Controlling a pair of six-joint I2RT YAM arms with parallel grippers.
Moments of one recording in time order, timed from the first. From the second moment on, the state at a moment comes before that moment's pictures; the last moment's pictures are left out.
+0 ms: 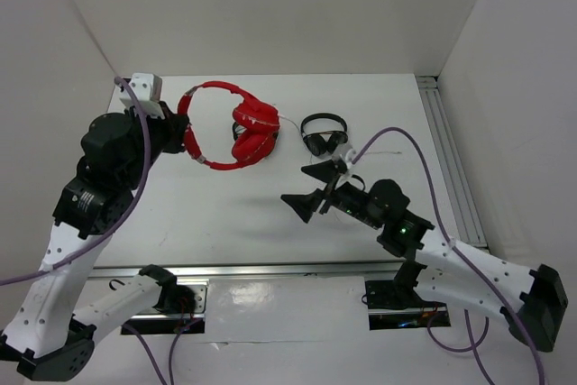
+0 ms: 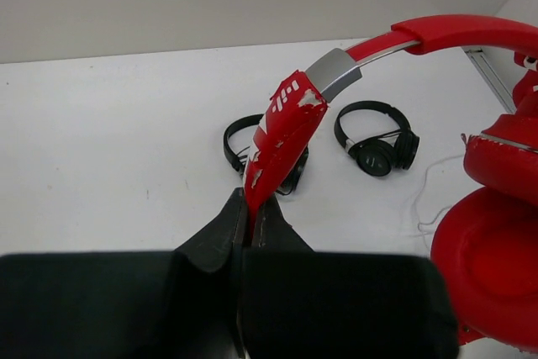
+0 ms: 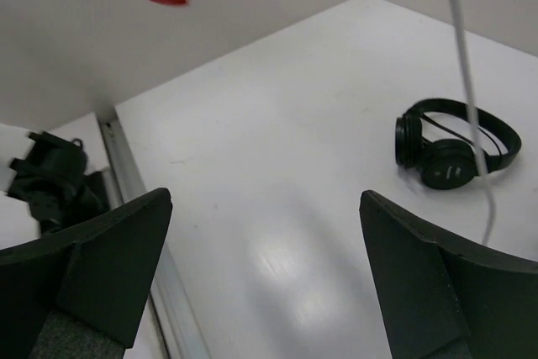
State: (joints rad) left arm -0.39 0.89 1.33 -0.59 -0.16 -0.18; right arm 0.89 0.77 0.53 0.36 -0.13 0.19
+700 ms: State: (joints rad) left arm -0.39 0.92 1.33 -0.71 -0.39 -0.28; right arm 0.65 1.03 0.59 0.59 -0.20 0.05
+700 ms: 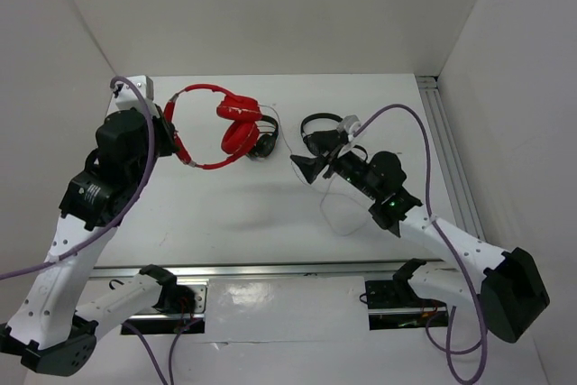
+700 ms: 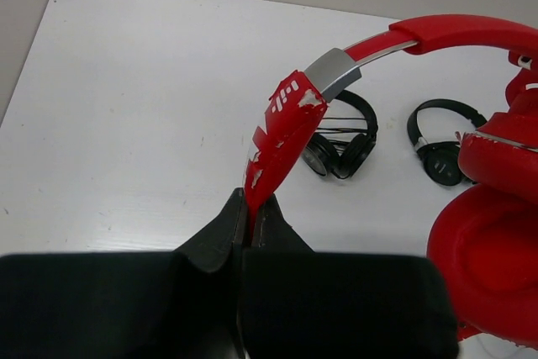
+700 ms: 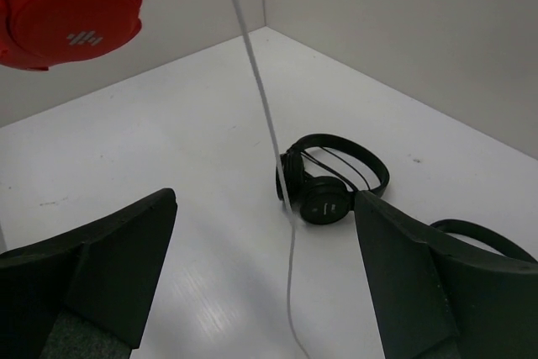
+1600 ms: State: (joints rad) left arm -0.33 0.93 1.33 -0.75 -0.35 -0.36; right arm 0.36 1.64 0.77 1.12 -0.84 0.50
